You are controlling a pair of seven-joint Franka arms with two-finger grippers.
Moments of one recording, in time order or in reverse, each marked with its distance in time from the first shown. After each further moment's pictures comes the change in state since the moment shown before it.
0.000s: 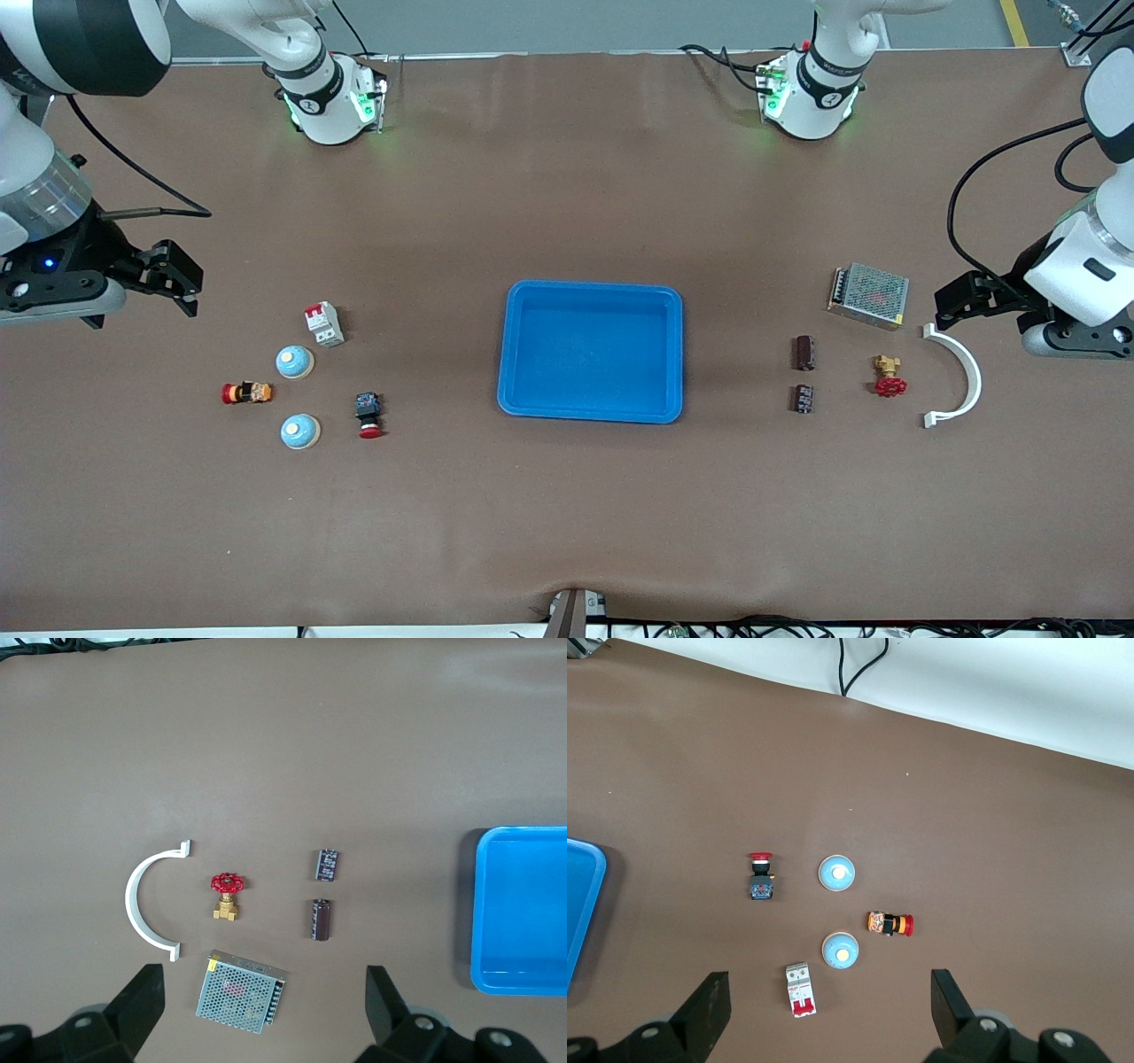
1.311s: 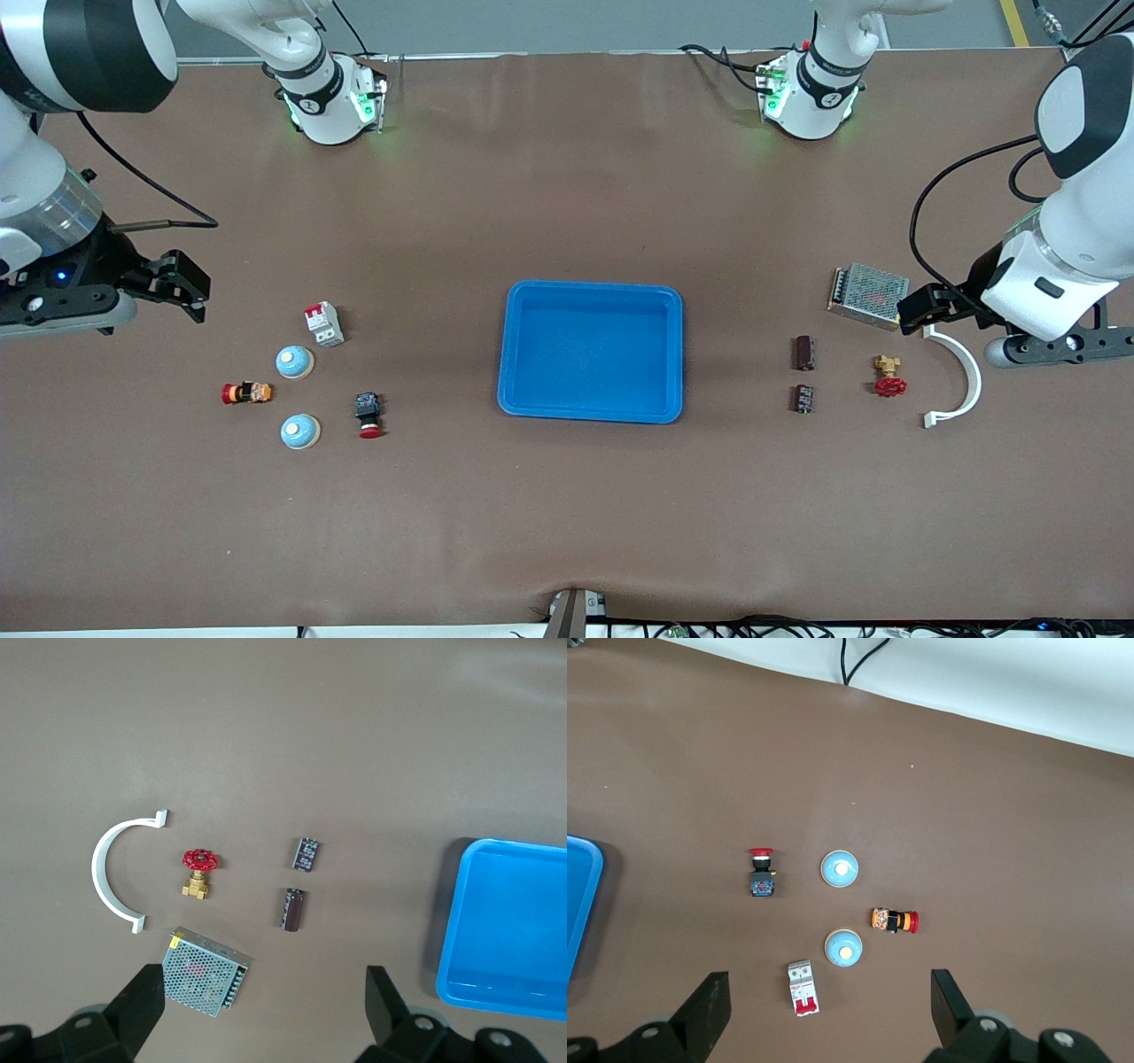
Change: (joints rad) left arm -0.021 0.018 -0.027 -0.021 -0.009 -0.010 -0.167; right arm -0.003 0.032 -0.004 -0.001 0.008 0.003 0.003
